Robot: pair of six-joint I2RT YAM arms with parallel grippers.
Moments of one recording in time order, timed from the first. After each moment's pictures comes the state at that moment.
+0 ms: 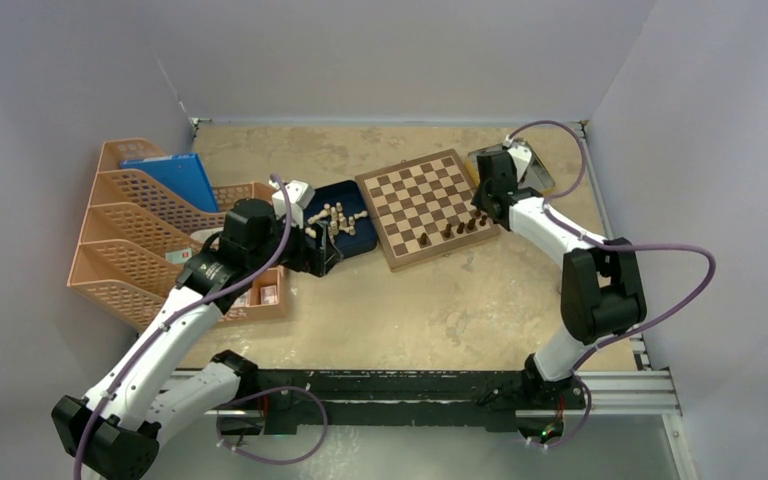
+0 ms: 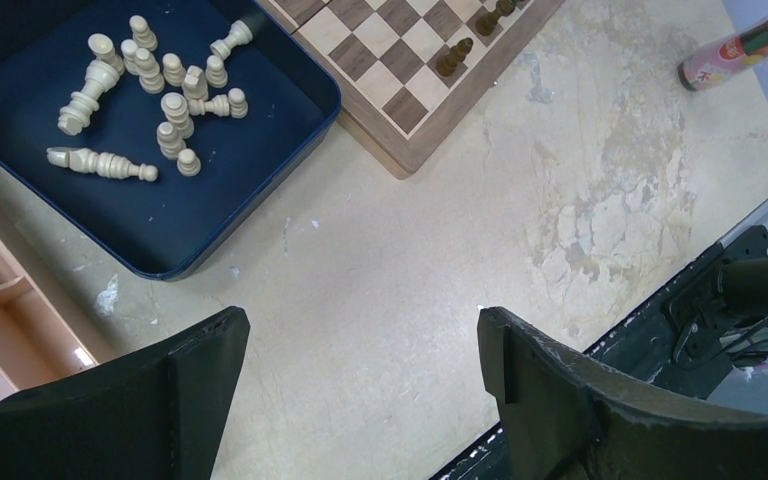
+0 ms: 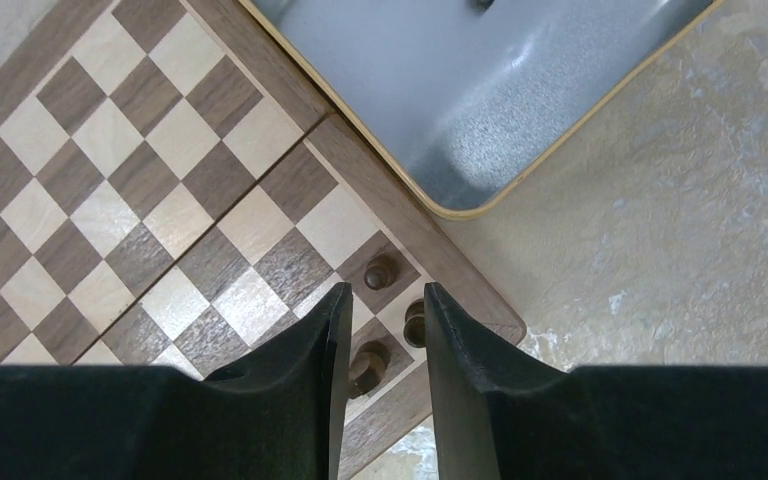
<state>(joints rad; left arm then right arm) -0.45 0.90 0.89 -0.54 0.25 -0.25 0.28 1.65 1.11 -0.25 0.41 0.57</state>
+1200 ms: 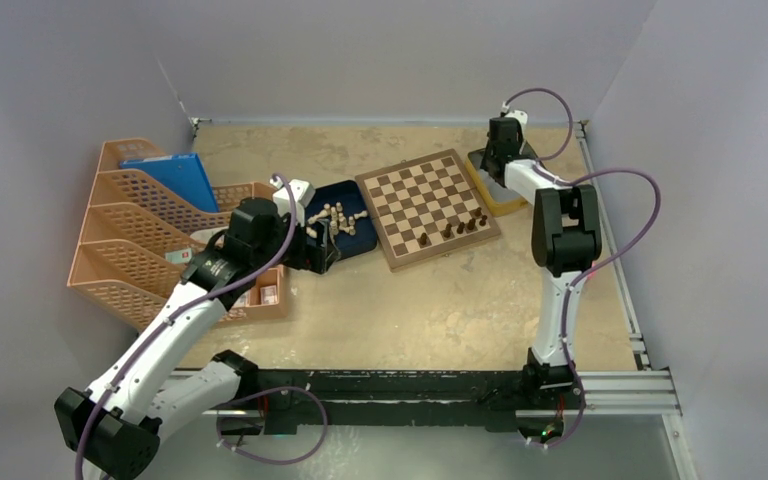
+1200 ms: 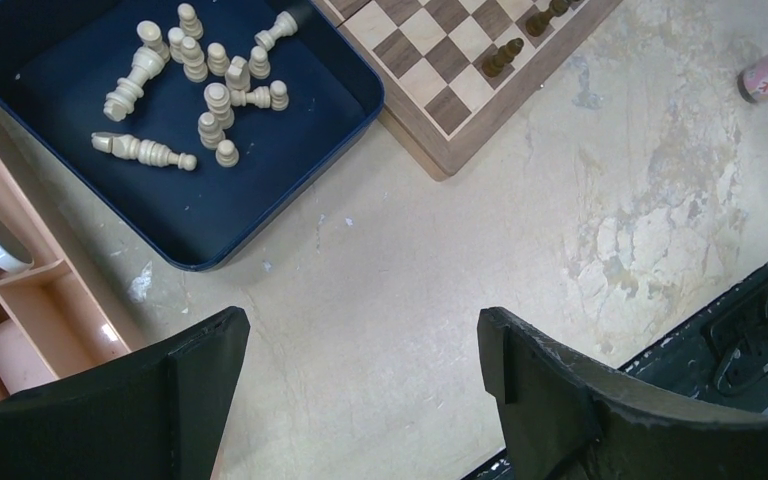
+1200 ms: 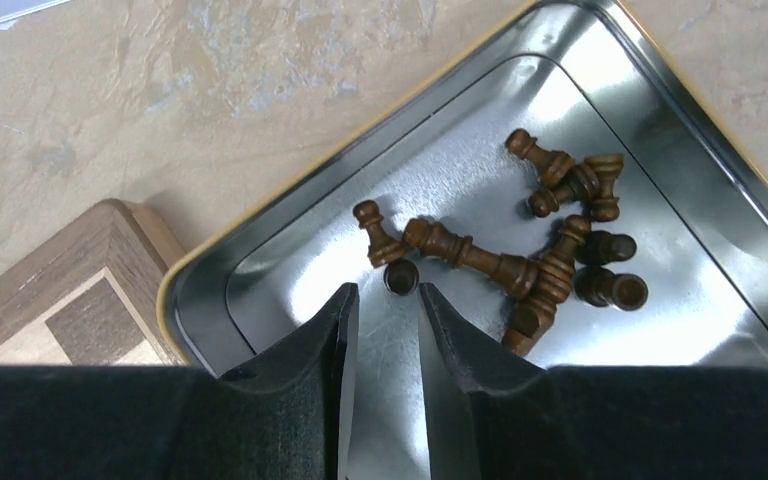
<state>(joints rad) -0.47 0.93 0.89 -0.54 0.17 -0.25 0.12 2.17 1.59 -0.08 0.30 0.29</state>
